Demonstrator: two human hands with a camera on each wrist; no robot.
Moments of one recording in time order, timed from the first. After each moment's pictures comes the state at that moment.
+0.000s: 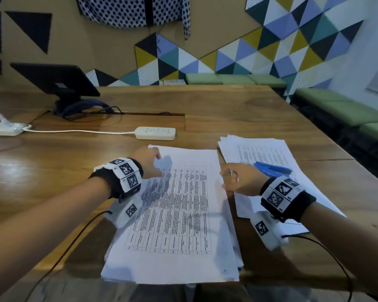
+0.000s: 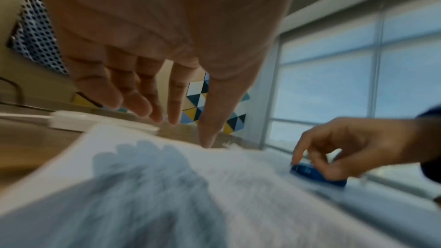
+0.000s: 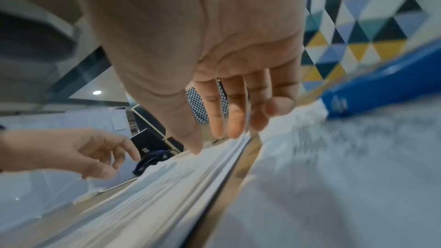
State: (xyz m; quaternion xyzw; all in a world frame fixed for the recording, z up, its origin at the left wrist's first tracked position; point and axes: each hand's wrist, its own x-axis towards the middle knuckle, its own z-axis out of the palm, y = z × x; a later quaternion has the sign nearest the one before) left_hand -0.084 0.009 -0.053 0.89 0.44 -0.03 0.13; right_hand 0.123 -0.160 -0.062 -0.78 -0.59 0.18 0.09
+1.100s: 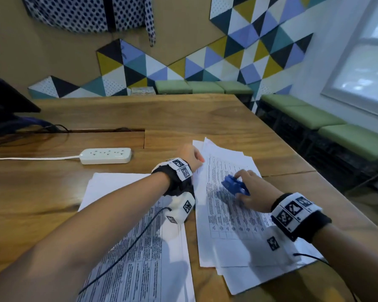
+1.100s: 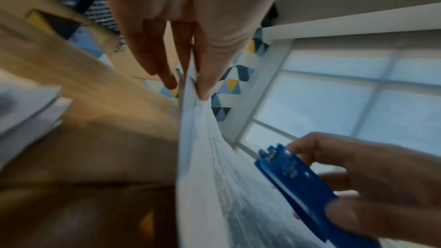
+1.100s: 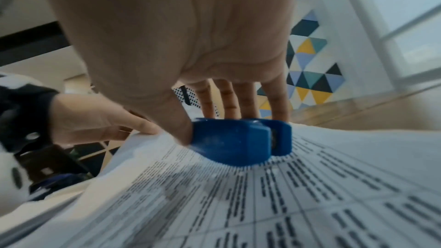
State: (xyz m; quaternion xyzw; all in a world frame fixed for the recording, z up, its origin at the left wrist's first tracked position) left_hand 0.152 -0.009 -0.058 0.87 0.33 0.16 0.33; right_hand 0.252 -0.194 -0.067 -0.84 -0.51 0.13 0.09
